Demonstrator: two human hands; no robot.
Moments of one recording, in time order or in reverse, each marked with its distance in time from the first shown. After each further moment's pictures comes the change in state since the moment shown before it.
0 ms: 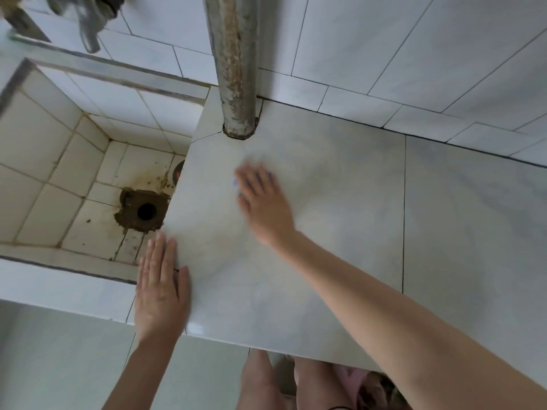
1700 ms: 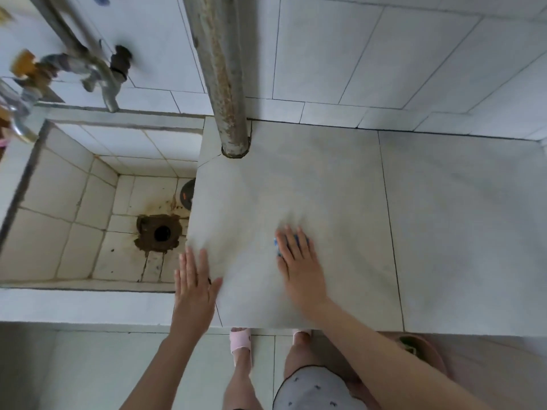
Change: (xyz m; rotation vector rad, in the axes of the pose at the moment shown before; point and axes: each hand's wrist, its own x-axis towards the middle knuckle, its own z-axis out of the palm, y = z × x) left_hand 0.008 -0.020 -0.015 0.141 -0.328 0.211; right_hand -0.137 -0.026 -0.030 0.003 -0.129 0.329
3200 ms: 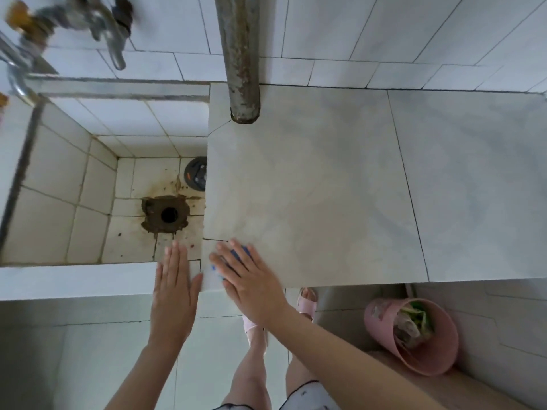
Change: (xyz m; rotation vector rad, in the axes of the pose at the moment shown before) left_hand -0.047 -0.080 -0.012 0.060 0.064 0.093; right_hand -0.055 -0.138 0.045 -0.047 -0.085 -0.332
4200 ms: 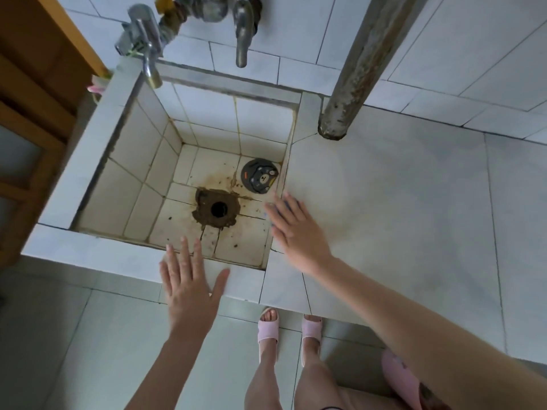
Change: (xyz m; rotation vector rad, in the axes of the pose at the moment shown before) left_hand 0.006 -0.059 -0.007 0.065 0.156 -0.358; right_hand 0.127 0.031 -0.016 -0.029 -0.064 -0.091
